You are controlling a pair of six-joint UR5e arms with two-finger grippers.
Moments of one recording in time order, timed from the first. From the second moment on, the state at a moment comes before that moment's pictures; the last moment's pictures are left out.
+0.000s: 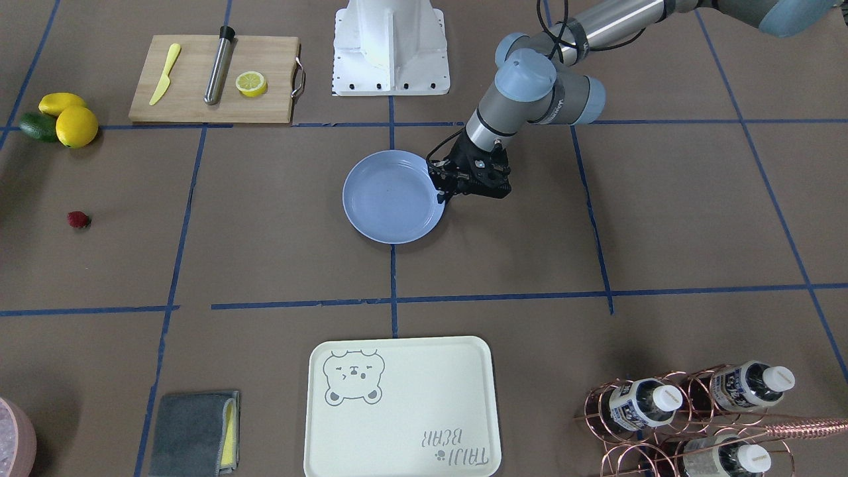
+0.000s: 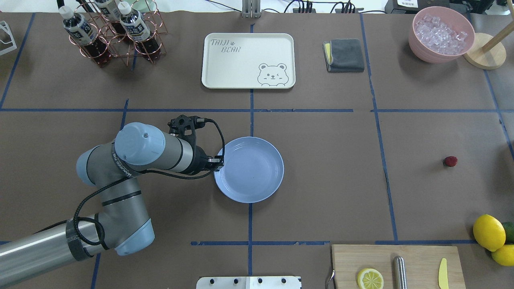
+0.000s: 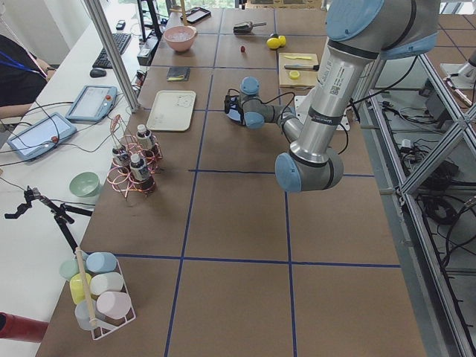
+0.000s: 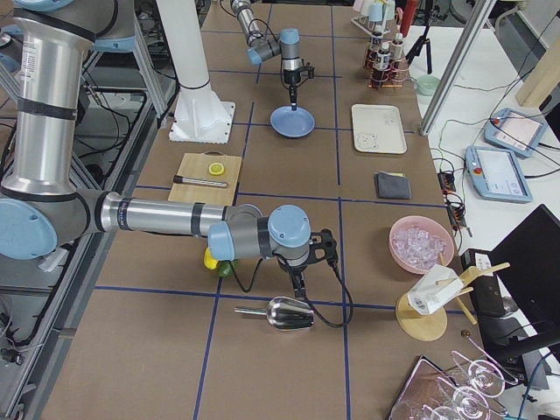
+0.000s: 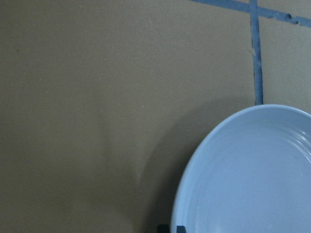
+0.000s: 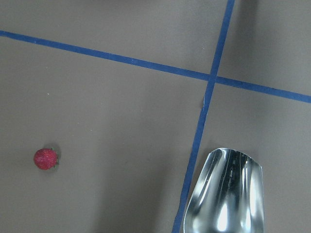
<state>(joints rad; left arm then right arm) -0.47 -2.07 -1.60 -2.18 -1.87 -1.35 1.54 -1.76 1.72 -1.36 2.44 -0.08</state>
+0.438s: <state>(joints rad) -0.47 -2.08 -1.60 -2.17 -1.86 -1.33 1.54 -1.75 1.73 -1.36 2.44 -0.09</state>
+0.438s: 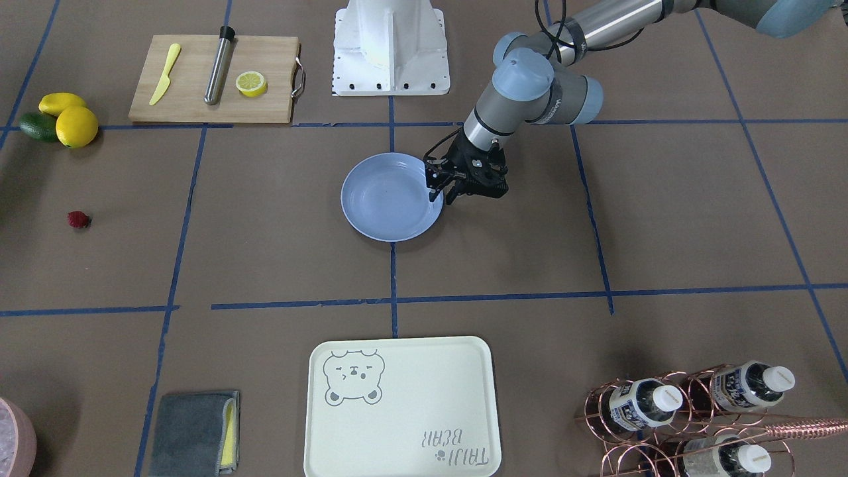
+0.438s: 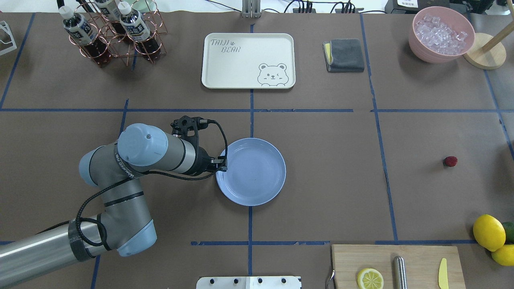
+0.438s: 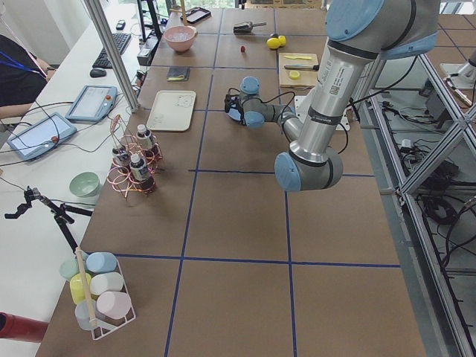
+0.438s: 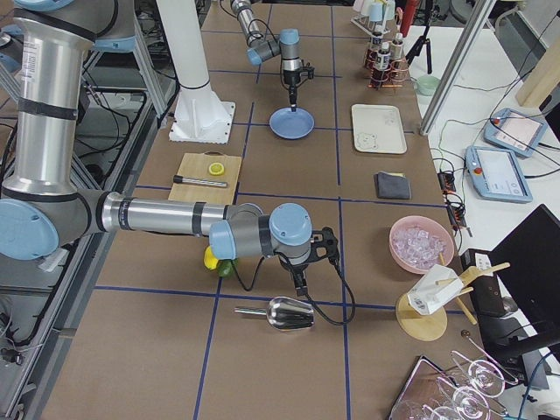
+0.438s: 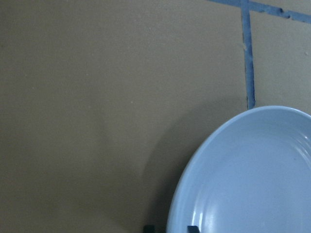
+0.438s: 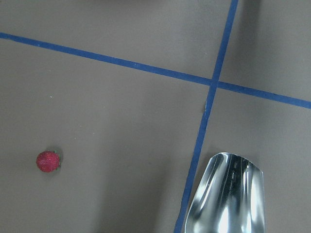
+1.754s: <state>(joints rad) -1.38 -1.77 -1.75 -1.59 -2.19 0.18 1.27 -1.69 2.02 -1.36 2.34 0.31</state>
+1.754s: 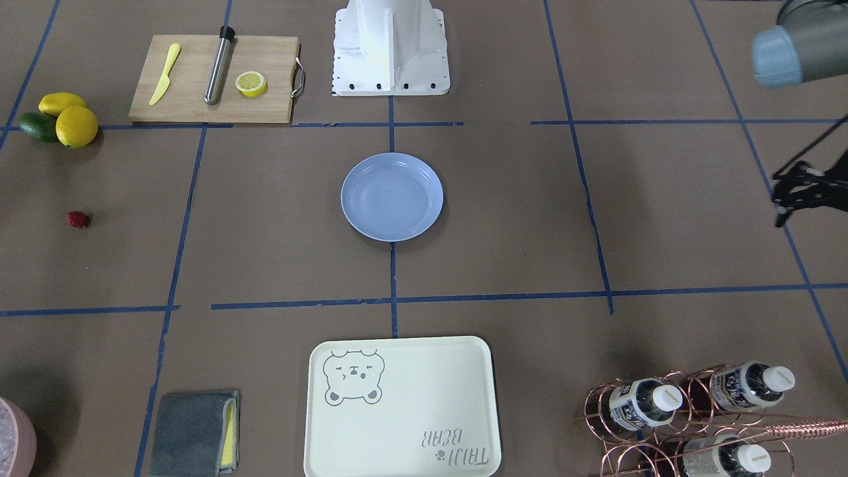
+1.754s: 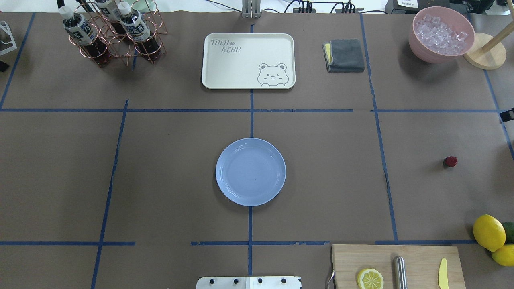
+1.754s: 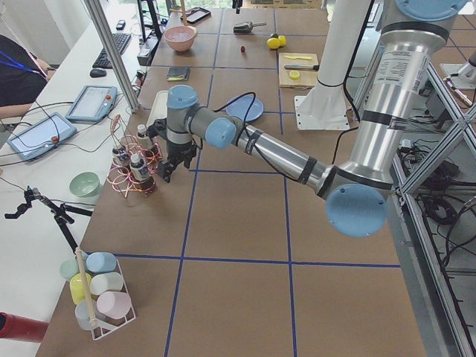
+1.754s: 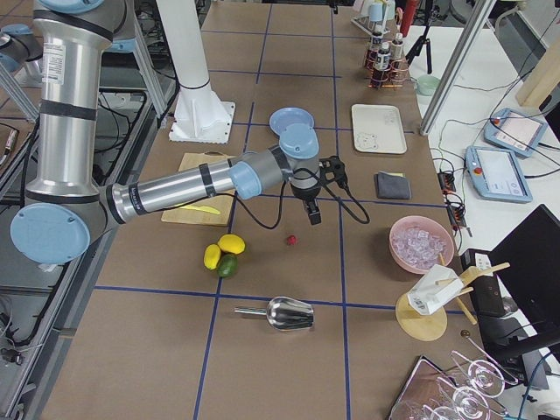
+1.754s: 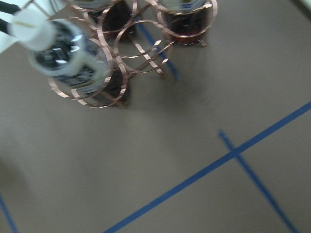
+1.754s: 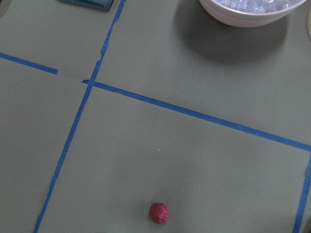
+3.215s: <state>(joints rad) -1.58 -1.58 -1.70 -1.56 -2.43 0.27 0.88 -1.81 1.75 -0.75 1.99 0.73</state>
